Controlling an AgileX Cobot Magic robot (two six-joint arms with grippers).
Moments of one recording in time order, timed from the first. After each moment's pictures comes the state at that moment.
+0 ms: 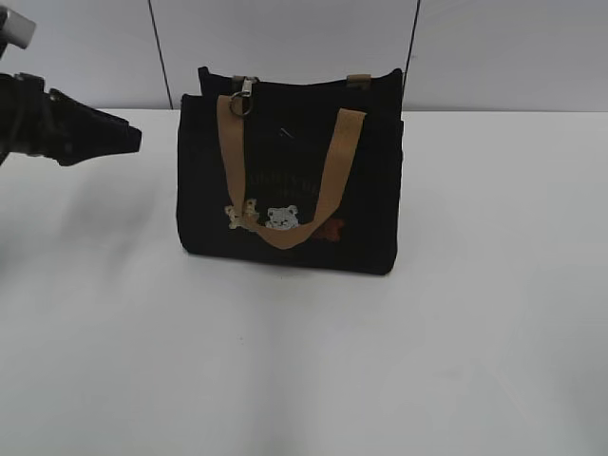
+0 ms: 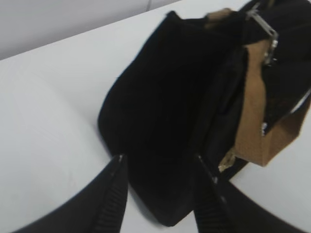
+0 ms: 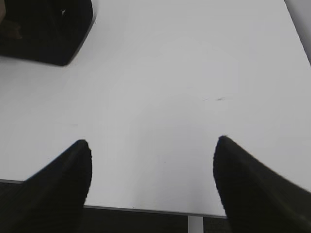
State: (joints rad) left arm 0.08 1.78 -1.02 -1.46 0.87 1.89; right arm -0.08 -0.01 -0.47 0.16 1.09 -0.21
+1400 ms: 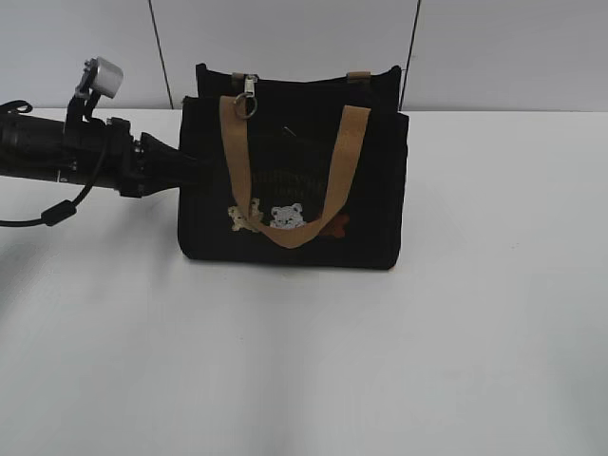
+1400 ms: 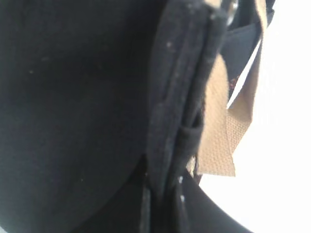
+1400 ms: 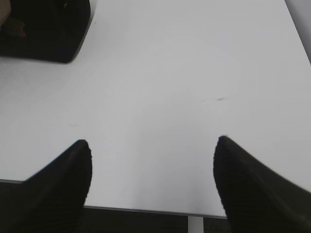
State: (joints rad) left arm -0.05 2.06 -1.12 -1.58 1.04 2.10; right arm -0.08 -0.01 -0.47 0.16 1.09 -0.21
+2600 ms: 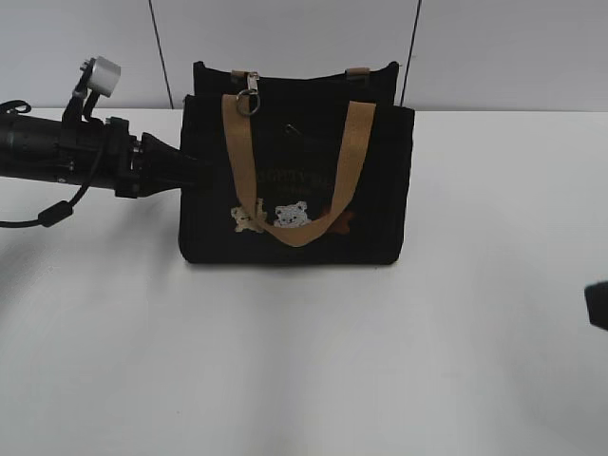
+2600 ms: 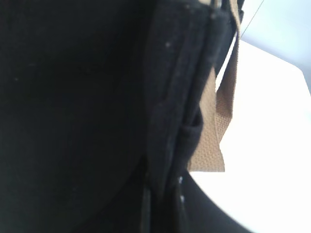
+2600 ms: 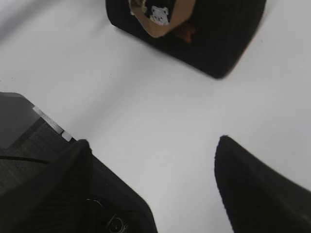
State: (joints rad) left arm -0.05 2.06 -1.12 -1.56 1.10 2.10; right arm -0.08 0.56 -0.53 0.79 0.98 -0.92
